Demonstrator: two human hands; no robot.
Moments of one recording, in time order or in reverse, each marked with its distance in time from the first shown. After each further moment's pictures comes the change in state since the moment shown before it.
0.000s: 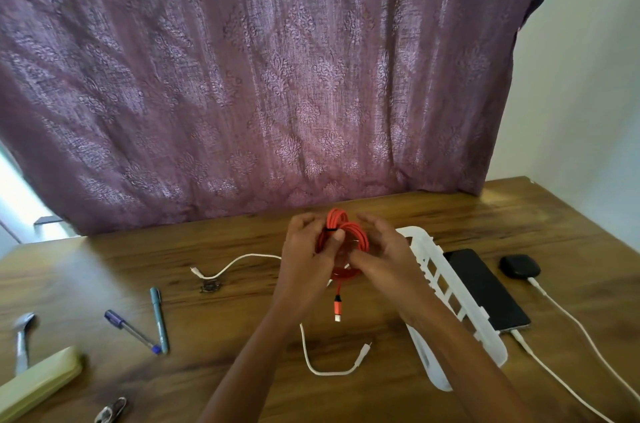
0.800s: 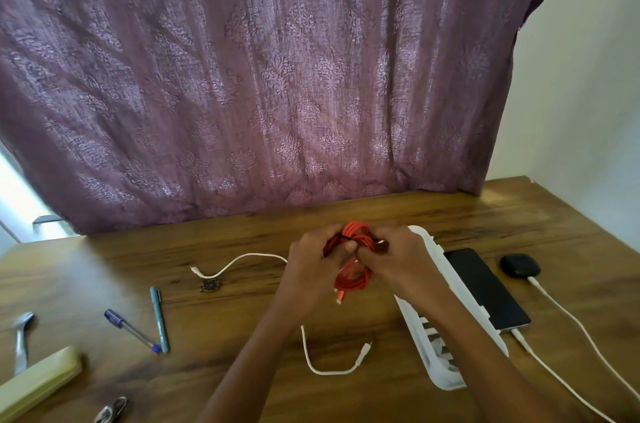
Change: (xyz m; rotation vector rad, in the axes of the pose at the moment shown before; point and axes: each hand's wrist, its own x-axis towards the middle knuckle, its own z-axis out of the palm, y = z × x) left_hand -0.003 0.005 -0.004 -0.007 -0.190 0.032; right_hand 0.005 -0.006 -0.013 -0.463 0.033 -0.184
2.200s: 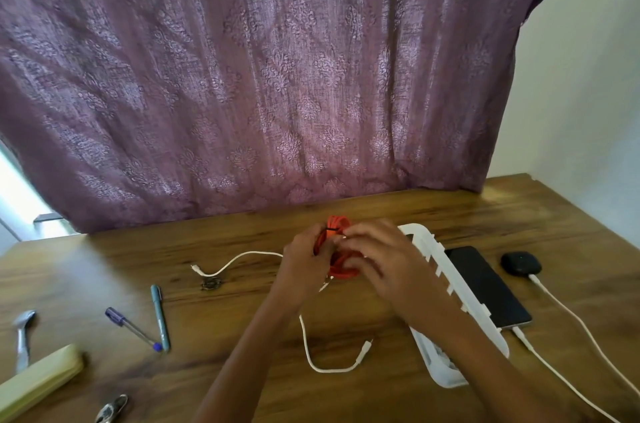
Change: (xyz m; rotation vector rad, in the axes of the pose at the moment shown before) left_hand 0.010 -0.029 0.003 -0.078 -0.004 -0.155; right_hand -0.008 0.019 0.009 -0.247 0.108 -0.595
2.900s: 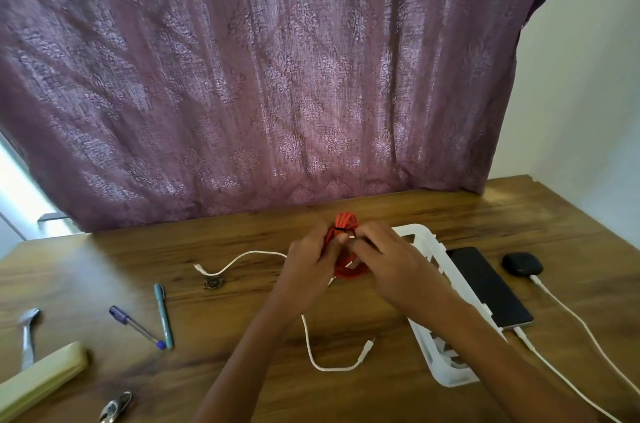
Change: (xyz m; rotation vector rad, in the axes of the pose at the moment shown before) left_hand -0.012 0.007 -0.004 0.074 -0.024 0.155; right_hand 0.001 0.003 -0.002 -0.355 -0.065 -0.213
